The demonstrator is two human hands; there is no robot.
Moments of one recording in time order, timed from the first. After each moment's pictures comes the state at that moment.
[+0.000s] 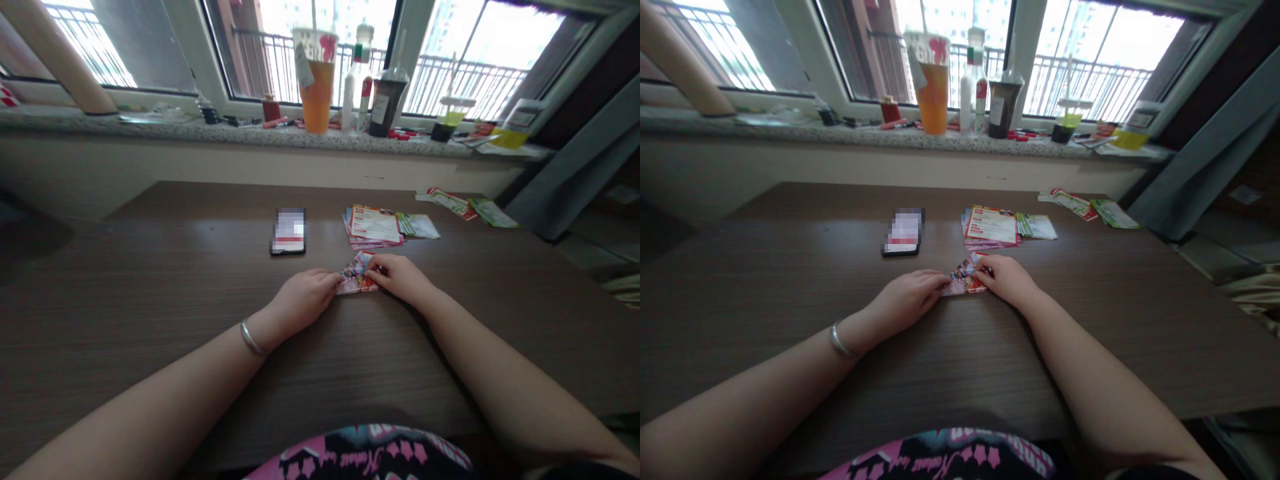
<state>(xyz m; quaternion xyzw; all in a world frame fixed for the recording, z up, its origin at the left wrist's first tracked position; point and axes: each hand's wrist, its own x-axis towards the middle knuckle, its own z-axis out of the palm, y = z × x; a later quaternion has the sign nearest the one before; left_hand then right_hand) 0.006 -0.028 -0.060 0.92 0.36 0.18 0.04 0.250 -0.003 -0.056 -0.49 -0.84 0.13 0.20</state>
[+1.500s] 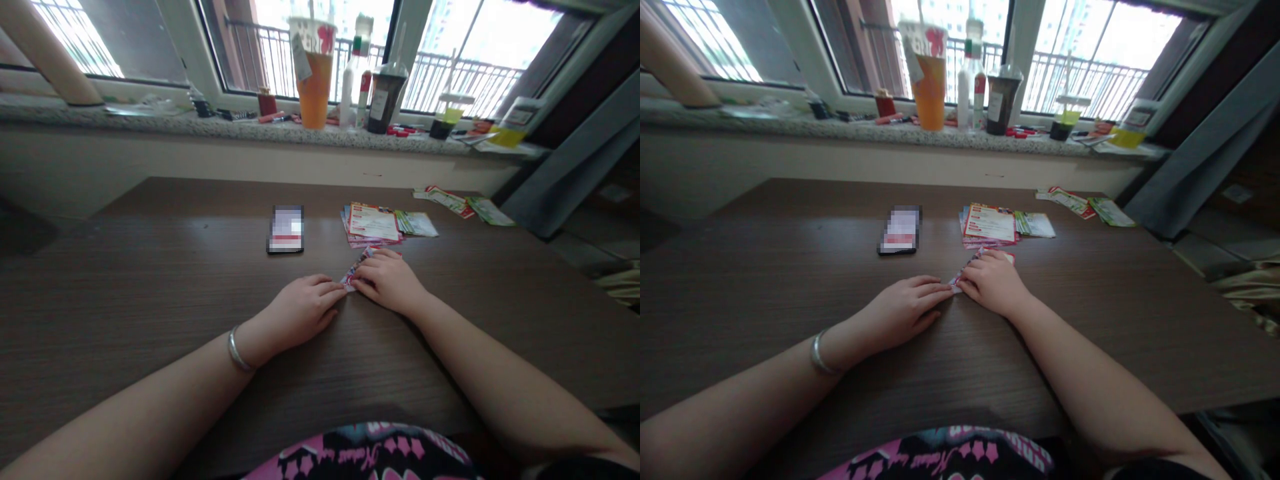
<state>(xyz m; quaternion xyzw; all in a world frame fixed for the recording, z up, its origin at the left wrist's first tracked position) -0.001 -0.038 -0.062 0.95 0.27 0.16 -0.01 0.228 -0.015 -0.051 -0.40 -0.90 -0.05 0.14</state>
